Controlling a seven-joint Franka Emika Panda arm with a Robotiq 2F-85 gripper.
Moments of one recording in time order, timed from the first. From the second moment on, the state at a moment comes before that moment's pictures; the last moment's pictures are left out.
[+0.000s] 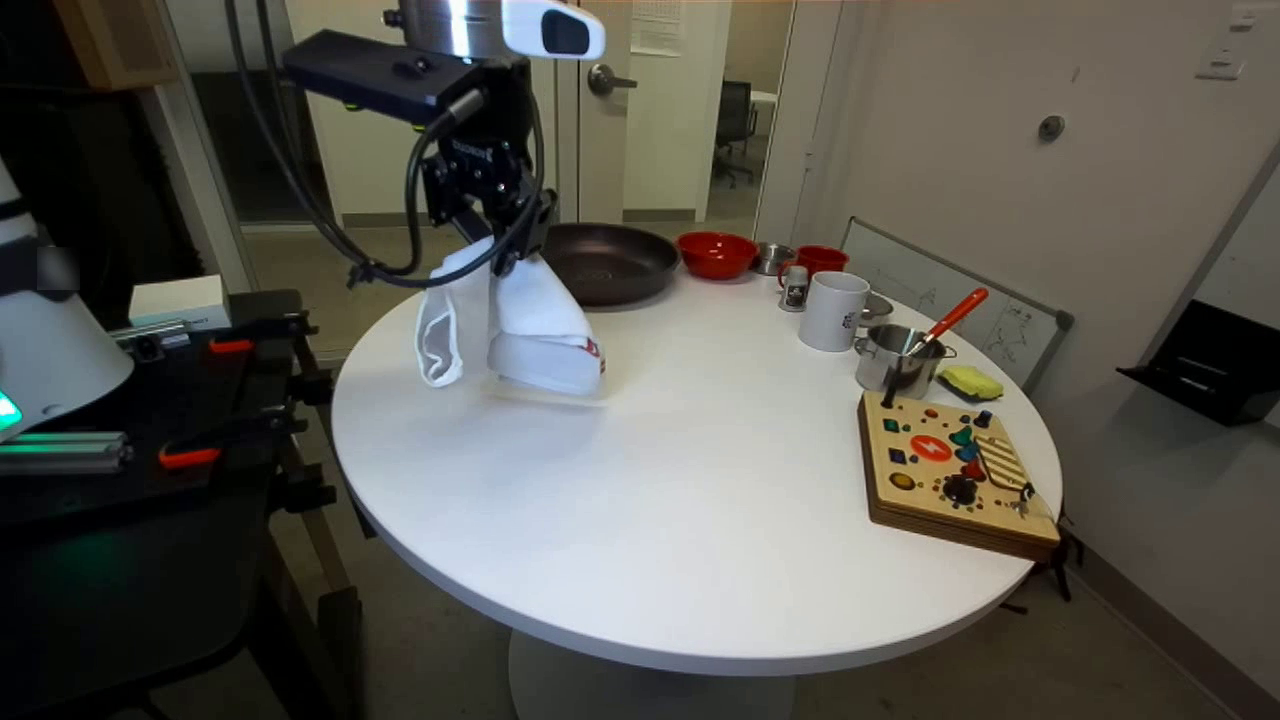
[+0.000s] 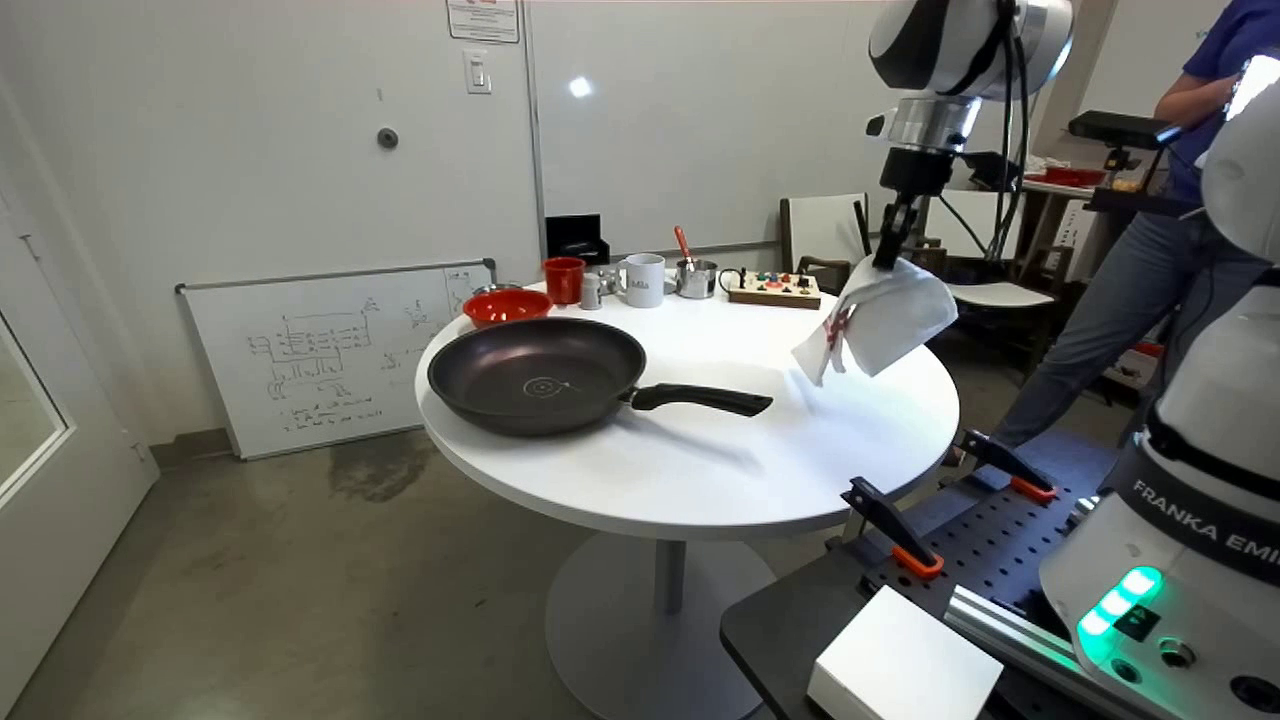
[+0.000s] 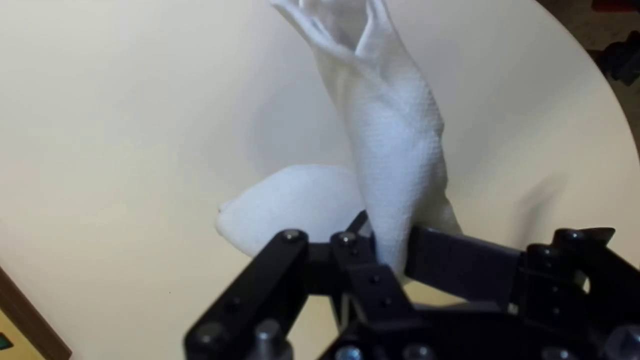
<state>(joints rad) -0.24 -0.12 -0.18 -2.61 0.14 2.48 -1.11</state>
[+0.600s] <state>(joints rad) -0.17 -0.11 -0.18 -2.79 0.15 2.72 -1.10</state>
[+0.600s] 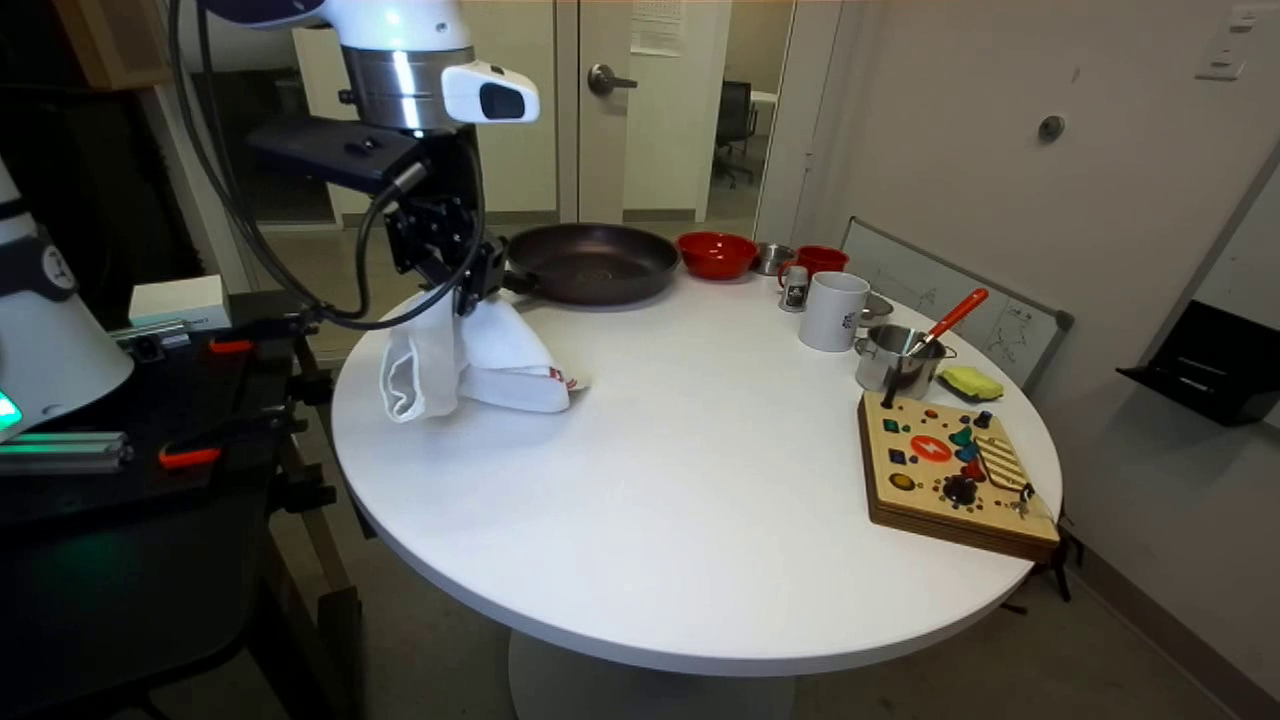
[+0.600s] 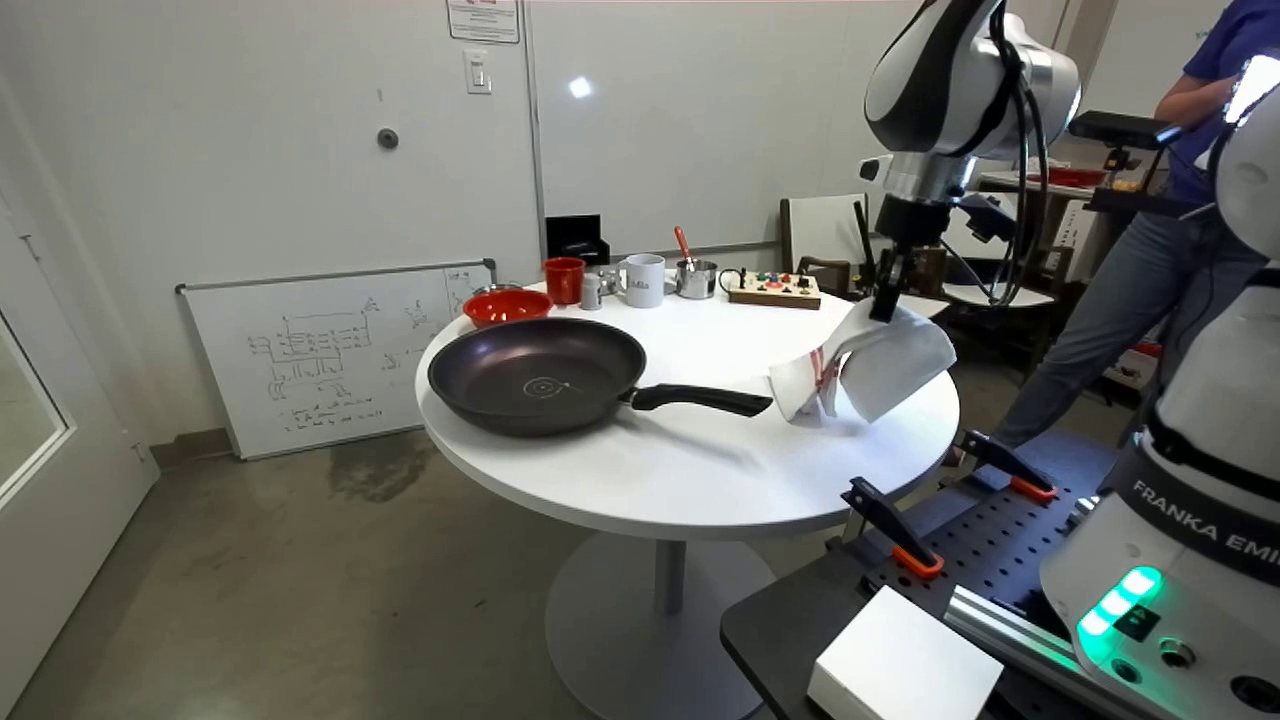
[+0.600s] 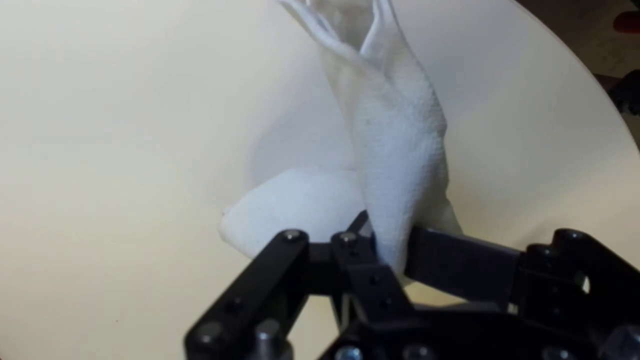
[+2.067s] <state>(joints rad) -0.15 0.16 -0.20 -2.78 0.10 2.99 -0.97</state>
